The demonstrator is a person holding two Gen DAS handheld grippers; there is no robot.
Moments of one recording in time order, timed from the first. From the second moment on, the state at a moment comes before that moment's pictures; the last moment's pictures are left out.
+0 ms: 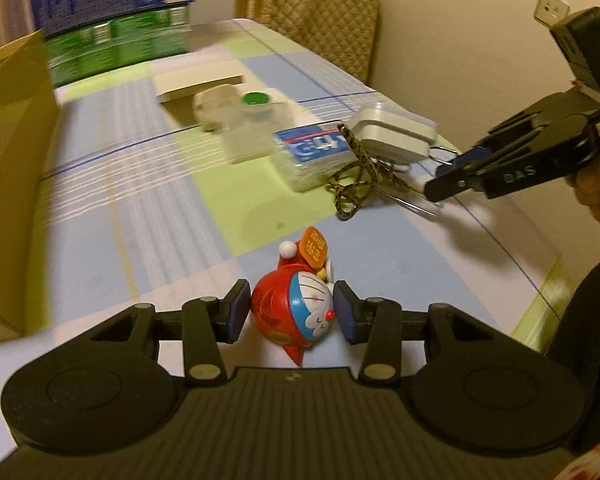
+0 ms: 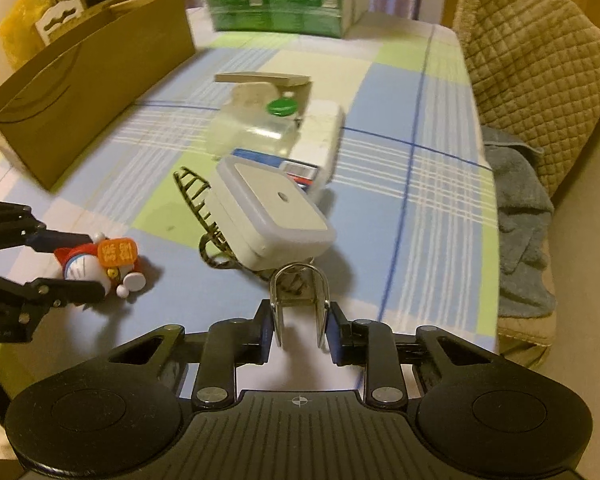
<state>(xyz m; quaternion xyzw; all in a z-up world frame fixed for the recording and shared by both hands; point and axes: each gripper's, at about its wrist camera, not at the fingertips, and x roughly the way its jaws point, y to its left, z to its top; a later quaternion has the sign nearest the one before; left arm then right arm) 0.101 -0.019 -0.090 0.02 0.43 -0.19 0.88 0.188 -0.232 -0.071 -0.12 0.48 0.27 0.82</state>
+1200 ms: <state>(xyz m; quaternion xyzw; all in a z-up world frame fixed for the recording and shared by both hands) 0.082 0.023 -0.104 0.05 0.42 -0.14 0.89 0.123 -0.155 -0.071 -0.03 0.48 0.24 0.84</state>
